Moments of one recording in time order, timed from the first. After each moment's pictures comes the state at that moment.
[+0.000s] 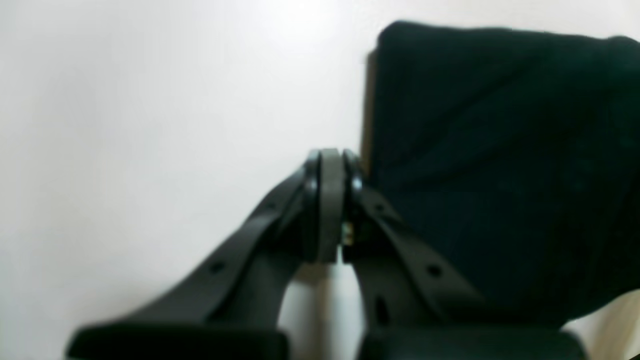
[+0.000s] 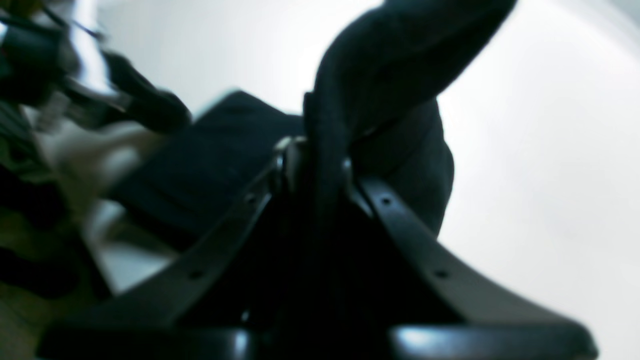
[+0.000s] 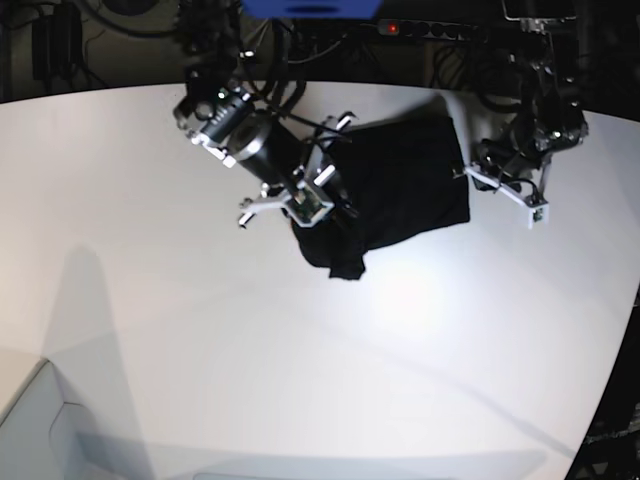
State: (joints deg) left arm 11.7 -11.9 -12.5 92.2 -28.3 -1.8 52.2; right arm -14.5 -8.5 -7.8 105.3 -10.4 39.7 -22.9
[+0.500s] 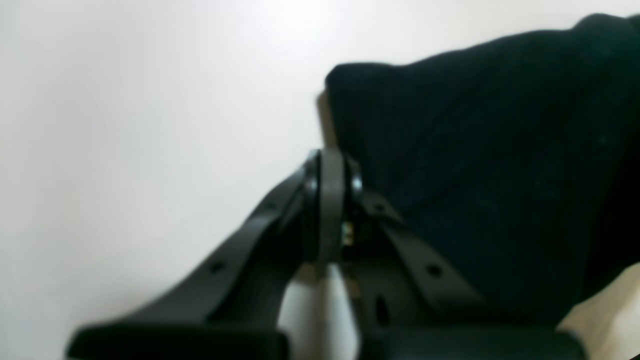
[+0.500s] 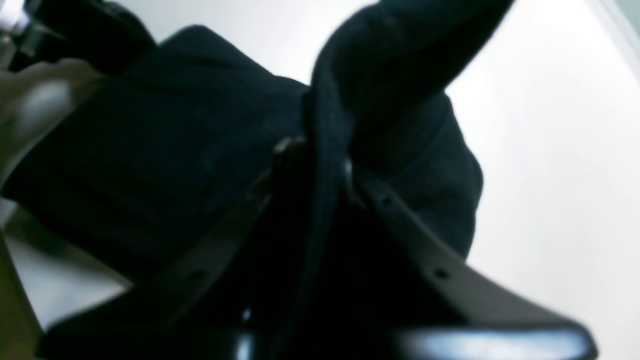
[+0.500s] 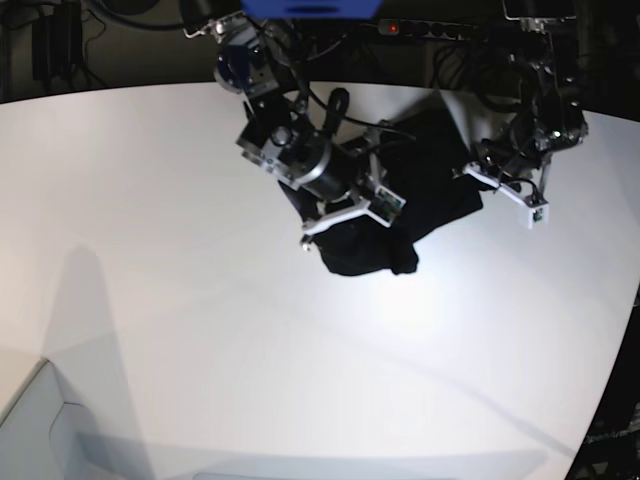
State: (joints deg) left arm 11.8 -11.9 -12.5 92.3 -28.3 -1.8 52.0; right arm -5.8 -8.5 -21.8 94.2 -25.6 34.3 -22.8
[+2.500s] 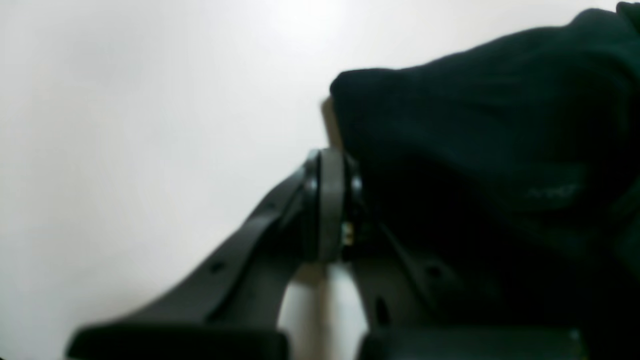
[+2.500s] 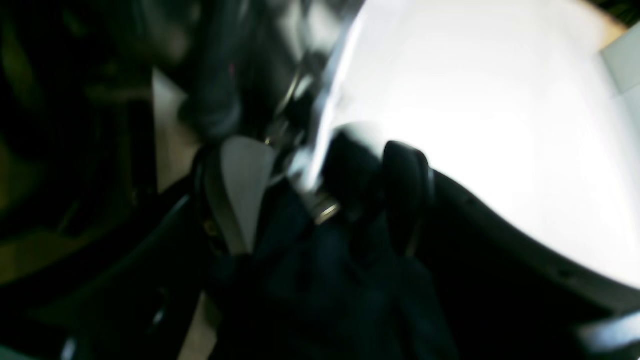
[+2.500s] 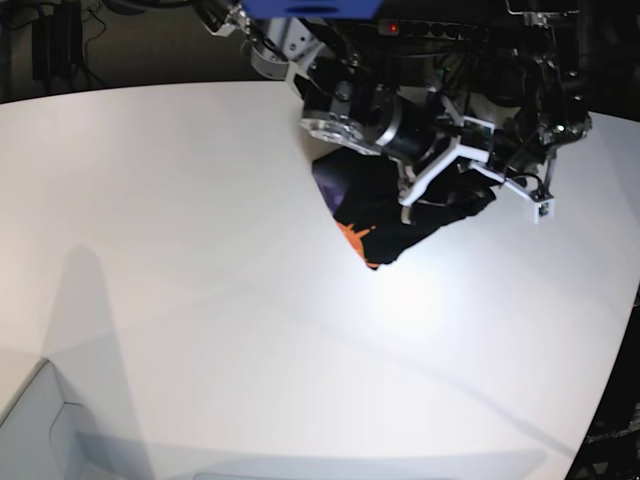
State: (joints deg) left arm 13.3 -12.4 -13.0 92.9 -28.1 -1.9 51.3; right arm -4.5 -7.8 -42.9 99.4 -26.3 34.4 -23.5
